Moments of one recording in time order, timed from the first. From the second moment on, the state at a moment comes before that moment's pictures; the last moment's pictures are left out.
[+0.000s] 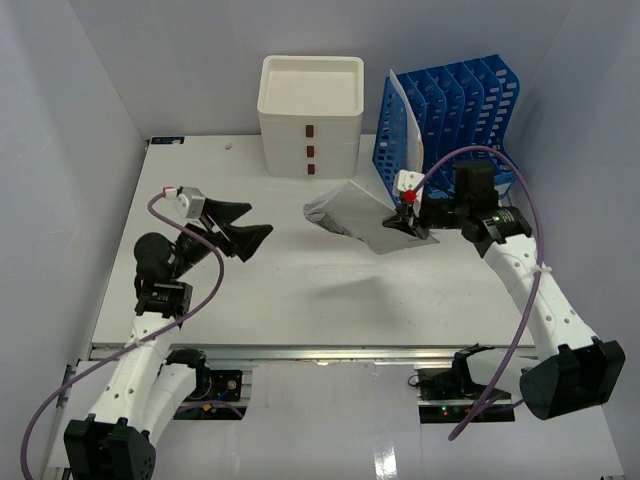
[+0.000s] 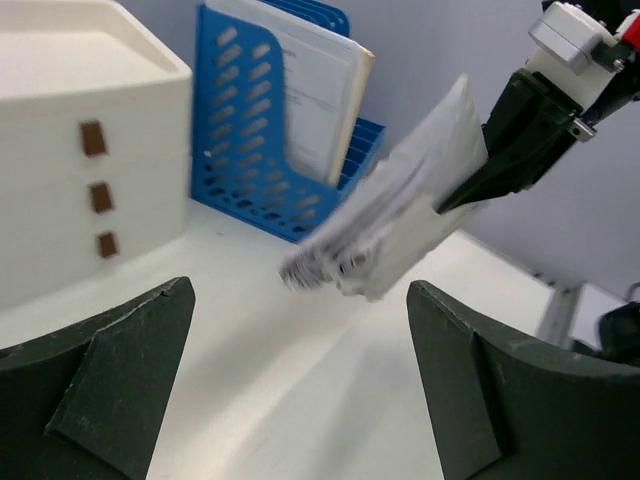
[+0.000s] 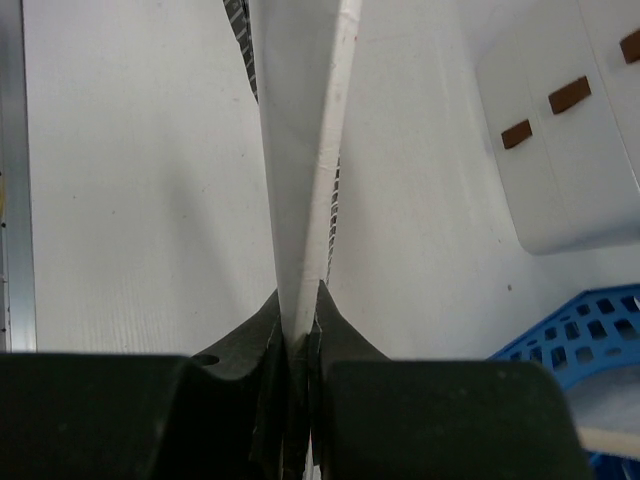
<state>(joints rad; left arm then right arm) -0.11 0.77 0.52 0.50 0.75 -0.47 0.26 1.16 1.15 -0.61 -0.89 -0.78</state>
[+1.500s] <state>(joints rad) -0.11 0.59 0.31 0.37 0.81 -0.50 -0.05 0.81 0.51 0.48 -0.16 -0.08</state>
